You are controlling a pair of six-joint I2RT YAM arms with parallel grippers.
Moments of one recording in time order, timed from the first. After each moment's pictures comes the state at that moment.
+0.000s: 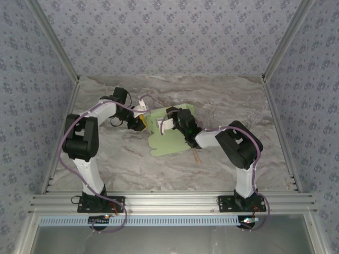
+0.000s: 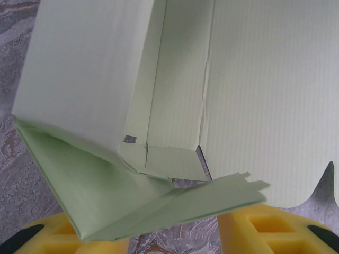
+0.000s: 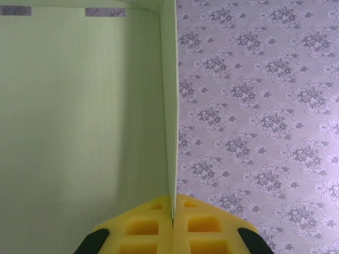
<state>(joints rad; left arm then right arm) -0.21 1.92 1.34 -0.73 0.66 0.96 0.70 1.92 0.93 0.77 0.16 -1.54</state>
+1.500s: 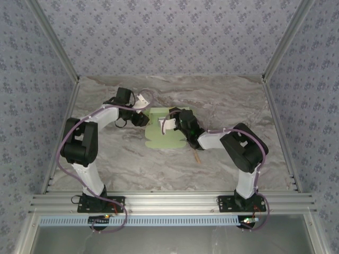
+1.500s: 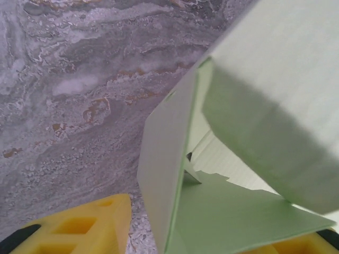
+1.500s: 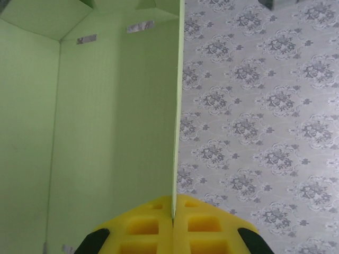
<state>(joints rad) -0.27 1.84 1.24 -0.44 0.42 0.46 0.70 1.84 0.88 0.70 0.18 -1.43</state>
